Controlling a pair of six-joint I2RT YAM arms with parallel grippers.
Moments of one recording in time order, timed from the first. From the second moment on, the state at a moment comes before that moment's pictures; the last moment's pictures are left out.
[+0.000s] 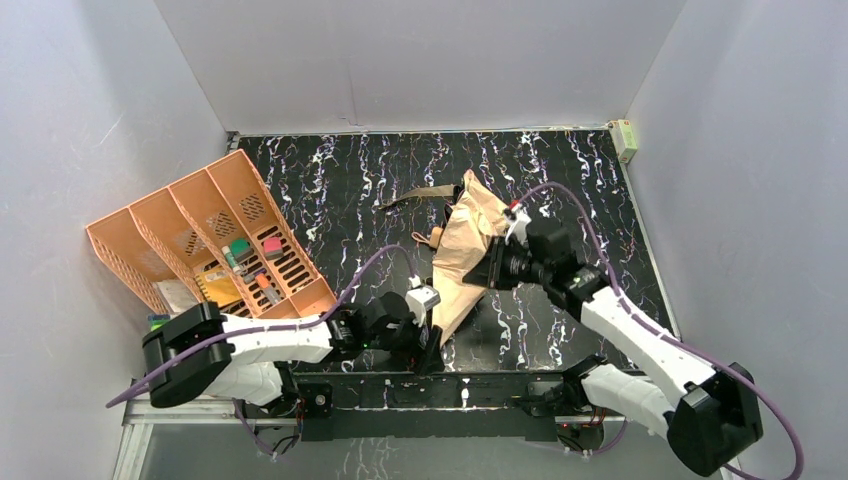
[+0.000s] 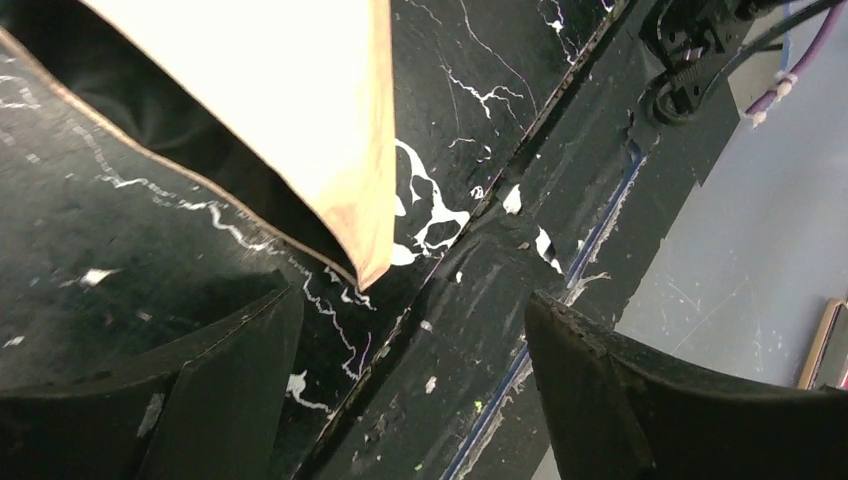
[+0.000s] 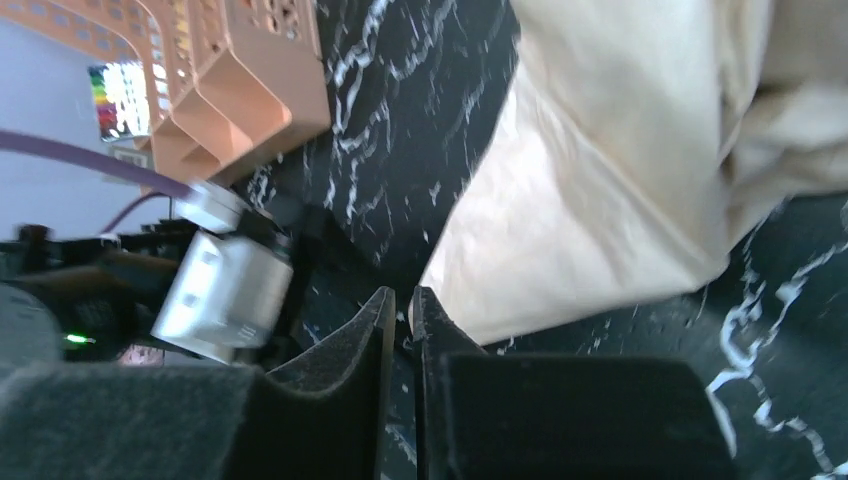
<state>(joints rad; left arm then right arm) -1.14 1.30 0.47 0.12 0.20 -0.55 0.51 1.01 0.70 -0.28 -0.47 0.63</state>
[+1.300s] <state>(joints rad) -0.73 1.97 1.78 -0.55 0.10 -0.45 0.73 1.16 0.30 0.08 -0.02 1.07</state>
